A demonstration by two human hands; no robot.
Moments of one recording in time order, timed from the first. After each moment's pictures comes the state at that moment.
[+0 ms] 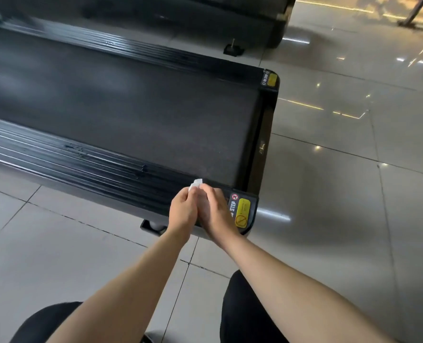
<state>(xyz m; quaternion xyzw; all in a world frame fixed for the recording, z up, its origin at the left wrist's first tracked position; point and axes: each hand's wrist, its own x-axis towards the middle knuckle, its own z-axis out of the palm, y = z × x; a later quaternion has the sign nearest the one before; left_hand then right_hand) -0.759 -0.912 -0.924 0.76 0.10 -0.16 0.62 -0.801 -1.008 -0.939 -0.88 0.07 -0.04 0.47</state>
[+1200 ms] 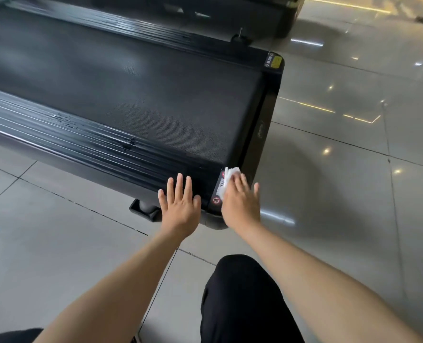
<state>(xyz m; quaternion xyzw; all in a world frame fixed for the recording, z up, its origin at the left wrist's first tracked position) -0.805 -0.931 -1.018 0.97 -0.06 -0.11 0.20 -0.832 -1.090 -1.015 -0.98 0.11 0.00 0.14</state>
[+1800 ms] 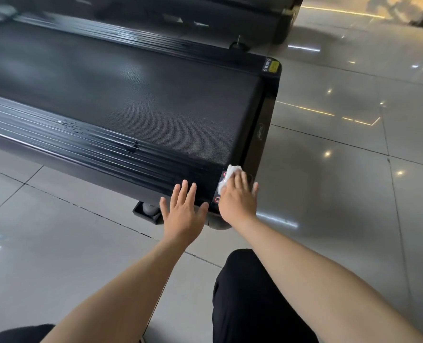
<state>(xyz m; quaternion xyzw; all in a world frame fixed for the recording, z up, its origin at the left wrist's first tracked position) -0.823 -0.922 -1.018 0.97 -0.08 -0.07 0.20 -0.821 -1.076 -1.009 -0.97 0.15 0.05 0.15</state>
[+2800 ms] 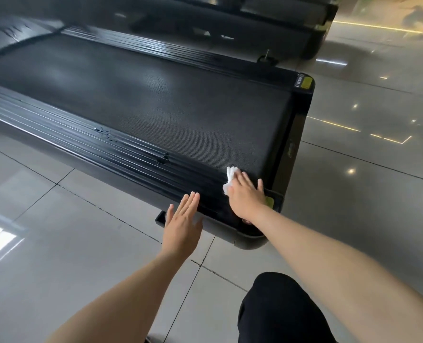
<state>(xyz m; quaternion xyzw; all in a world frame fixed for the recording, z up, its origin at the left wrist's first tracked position) -0.797 -0.852 -1.021 0.96 -0.12 -0.03 0.24 -0.741 -1.057 -1.006 -0.98 0.03 0.13 0.13</state>
